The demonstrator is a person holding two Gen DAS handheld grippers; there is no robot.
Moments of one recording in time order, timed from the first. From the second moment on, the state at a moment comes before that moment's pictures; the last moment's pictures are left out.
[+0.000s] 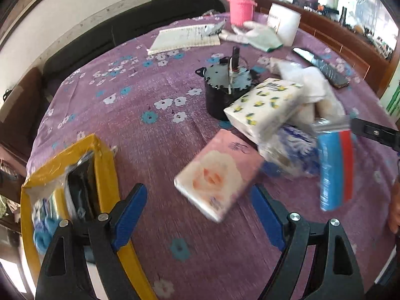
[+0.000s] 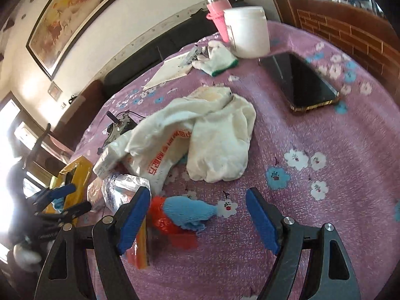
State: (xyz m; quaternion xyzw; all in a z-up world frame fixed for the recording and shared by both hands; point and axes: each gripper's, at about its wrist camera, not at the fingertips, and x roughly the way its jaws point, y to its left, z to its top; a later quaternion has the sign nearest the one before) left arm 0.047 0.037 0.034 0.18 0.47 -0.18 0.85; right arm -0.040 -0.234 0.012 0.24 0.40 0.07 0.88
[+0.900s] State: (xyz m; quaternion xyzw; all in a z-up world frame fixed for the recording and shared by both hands) left arm -0.027 0.035 0.021 0.14 0.49 -0.19 0.84; right arm -0.037 -0.233 0.005 0.24 0.39 0.08 0.88
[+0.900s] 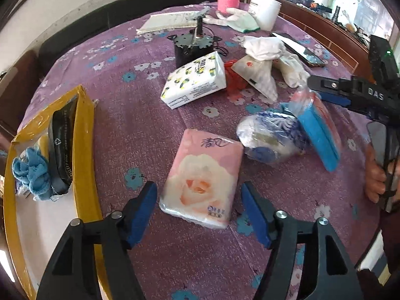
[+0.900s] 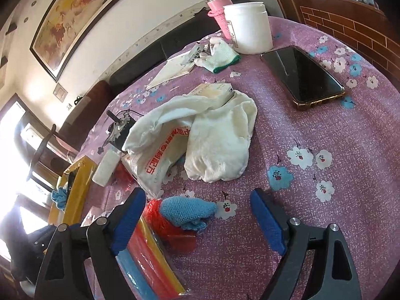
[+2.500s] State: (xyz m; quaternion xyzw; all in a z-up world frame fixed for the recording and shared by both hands) left arm -0.051 0.284 0.054 -0.11 0.47 -0.02 0.88; right arm -0.095 -0.093 0.084 0.06 0.42 0.22 0.88
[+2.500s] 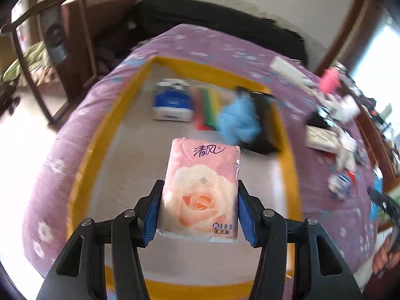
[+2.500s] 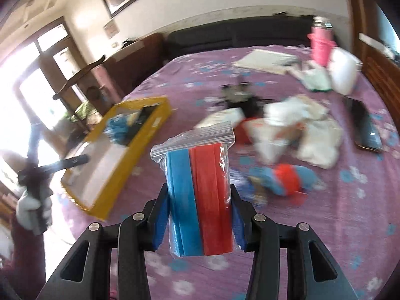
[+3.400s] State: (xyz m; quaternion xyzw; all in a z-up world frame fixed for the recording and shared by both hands) left arm -0.052 0.348 0.084 -0.18 0.37 0.00 0.91; right arm 0.034 0.169 0.046 -0.06 0.51 0.29 0.81
